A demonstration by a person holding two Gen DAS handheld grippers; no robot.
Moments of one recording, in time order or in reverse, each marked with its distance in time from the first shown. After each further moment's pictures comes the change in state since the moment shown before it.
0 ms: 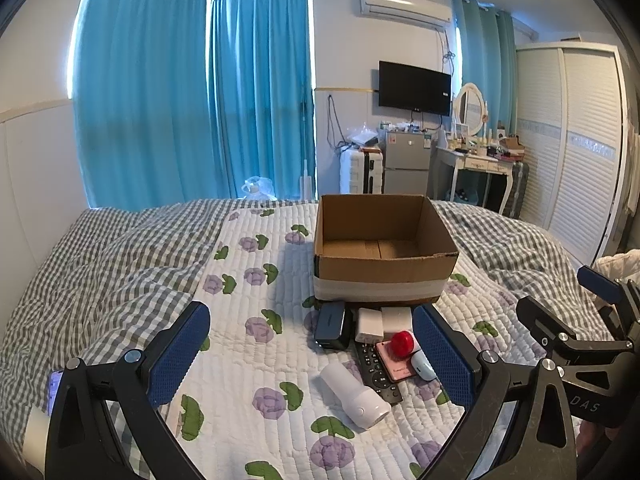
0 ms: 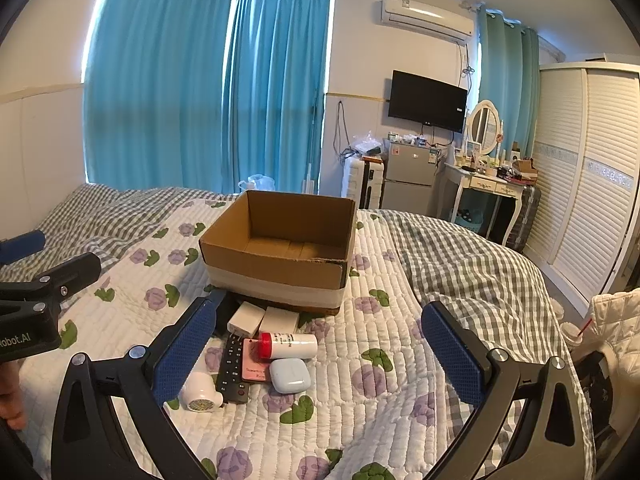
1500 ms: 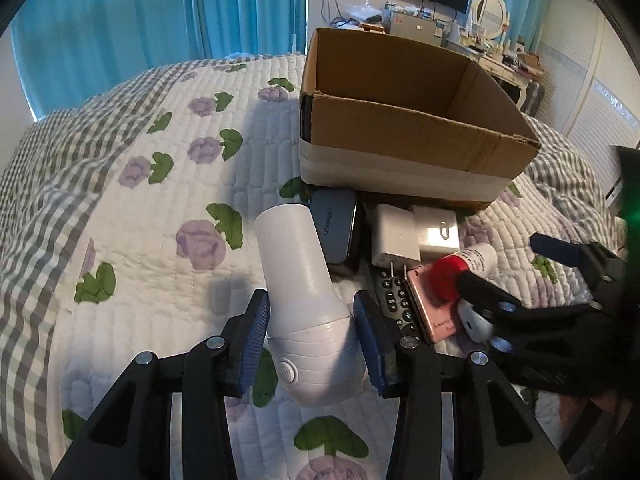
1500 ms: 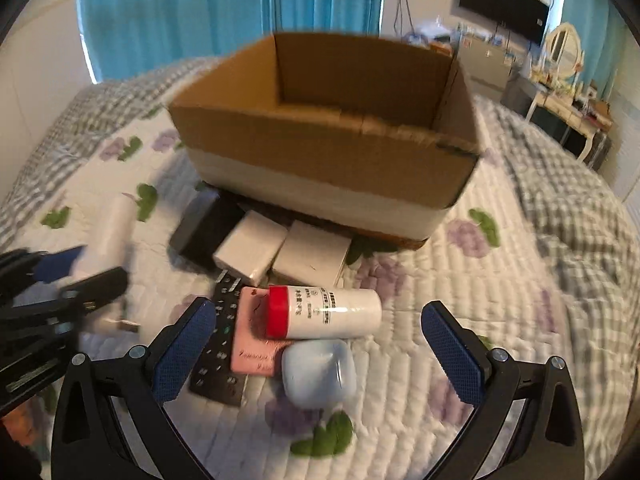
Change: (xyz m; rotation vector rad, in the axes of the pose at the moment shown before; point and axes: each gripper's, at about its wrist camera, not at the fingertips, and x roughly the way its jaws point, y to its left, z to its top) left arm 0.160 -0.005 -0.046 -0.014 0.473 -0.055; right arm 0.205 0.032 -0.036 -0.079 0.488 0.180
